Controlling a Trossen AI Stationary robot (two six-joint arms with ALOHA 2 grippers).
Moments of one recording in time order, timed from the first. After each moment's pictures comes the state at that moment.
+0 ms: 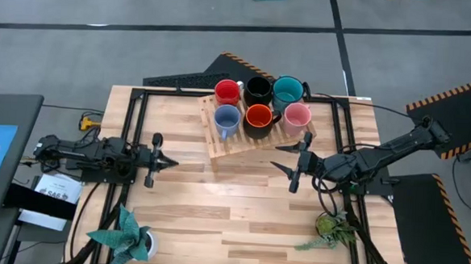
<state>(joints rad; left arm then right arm) -0.10 0.03 0.01 0.03 -0.07 0.11 0.39 0.99 0.71 0.09 0.71 -0.05</state>
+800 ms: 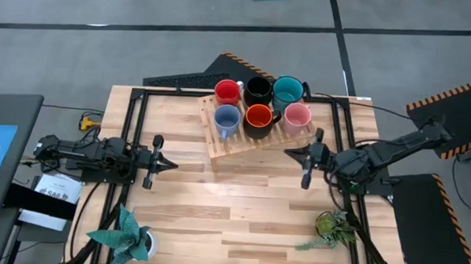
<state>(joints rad) -0.10 0.03 0.02 0.01 -0.03 0.09 0.39 0.82 0.69 -0.14 0.71 0.12</state>
